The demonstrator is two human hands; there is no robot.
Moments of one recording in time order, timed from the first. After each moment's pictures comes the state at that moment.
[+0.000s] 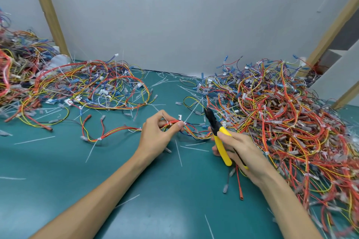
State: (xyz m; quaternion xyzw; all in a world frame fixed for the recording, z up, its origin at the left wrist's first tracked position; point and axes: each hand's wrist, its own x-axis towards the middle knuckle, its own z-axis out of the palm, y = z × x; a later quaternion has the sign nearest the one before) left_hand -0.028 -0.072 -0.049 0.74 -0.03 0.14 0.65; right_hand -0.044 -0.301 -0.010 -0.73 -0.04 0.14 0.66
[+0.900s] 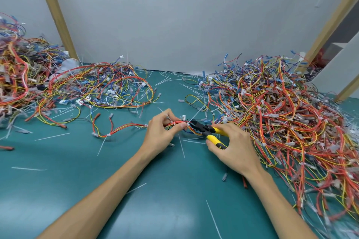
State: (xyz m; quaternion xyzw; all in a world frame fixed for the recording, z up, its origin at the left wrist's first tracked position) left_hand -0.034 -0.070 -0.050 0.78 -0.06 0.14 0.61; right_hand -0.051 -0.294 -0.029 -0.94 -0.16 -0.15 0.26
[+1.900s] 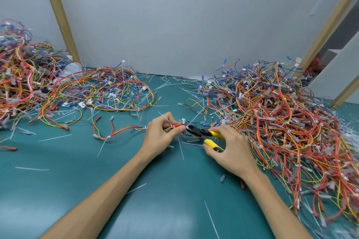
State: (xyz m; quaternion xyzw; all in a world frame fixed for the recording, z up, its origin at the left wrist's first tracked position) left_hand -0.040 -0.069 -0.044 0.79 -0.06 0.15 0.59; right_hand -0.054 -0.294 -0.028 -0.93 -0.19 -0.14 0.26
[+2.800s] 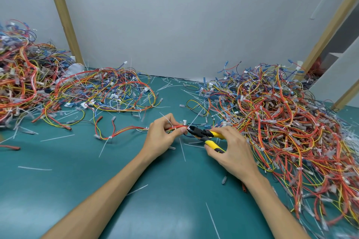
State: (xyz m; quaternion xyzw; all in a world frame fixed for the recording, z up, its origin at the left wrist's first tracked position) left_hand -0.039 -0.066 -0.044 0.80 -0.07 0.15 0.58; right_hand -0.057 -0.290 -0.026 -0.93 -0.19 -0.17 0.26
